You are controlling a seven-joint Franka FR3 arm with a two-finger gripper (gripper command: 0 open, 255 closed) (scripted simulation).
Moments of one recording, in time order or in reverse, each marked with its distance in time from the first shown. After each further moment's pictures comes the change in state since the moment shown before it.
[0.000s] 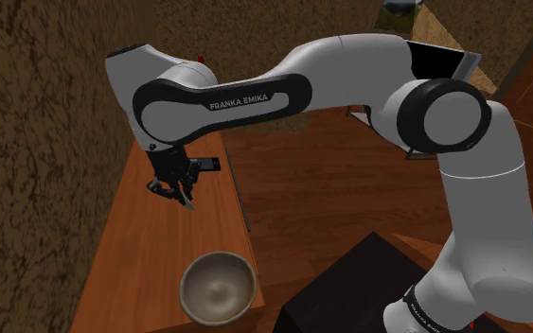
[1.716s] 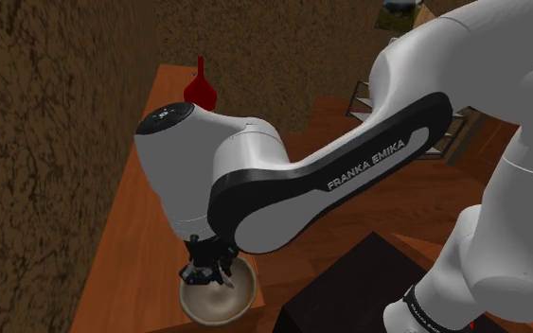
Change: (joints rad) arm -0.004 -0.437 0.153 -0.706 0.198 0.282 0.215
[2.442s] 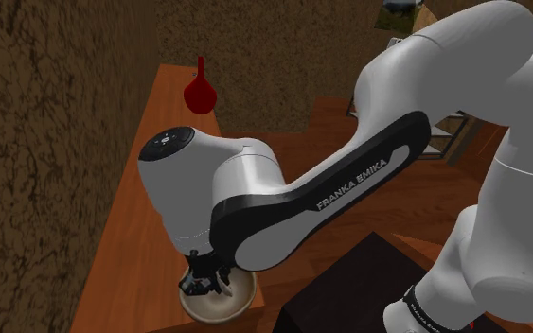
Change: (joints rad) arm 0.009 0.048 -0.008 -0.032 -0.035 0.073 0.027
